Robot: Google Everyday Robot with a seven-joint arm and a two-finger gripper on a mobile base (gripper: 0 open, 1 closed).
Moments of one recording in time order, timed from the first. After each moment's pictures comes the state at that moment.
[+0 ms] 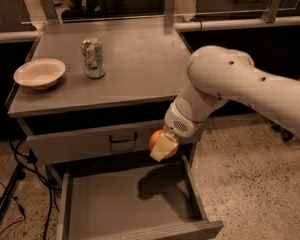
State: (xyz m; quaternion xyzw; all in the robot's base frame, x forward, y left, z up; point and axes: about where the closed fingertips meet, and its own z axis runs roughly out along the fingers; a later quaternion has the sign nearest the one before) arm 0.501 -0.050 0.760 -0.53 0.83 0.14 0.14
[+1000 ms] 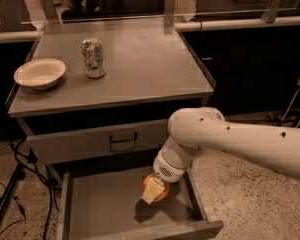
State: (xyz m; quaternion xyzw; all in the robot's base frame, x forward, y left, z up) arm 0.442 -0.026 0.632 -0.49 0.85 0.17 0.07
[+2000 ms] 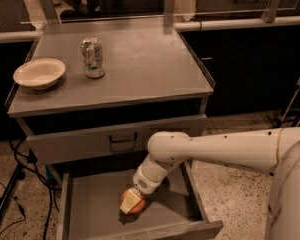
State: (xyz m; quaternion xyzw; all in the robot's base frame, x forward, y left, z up) arm 0.455 0.047 0.517 -0.46 0.85 0.25 0.04
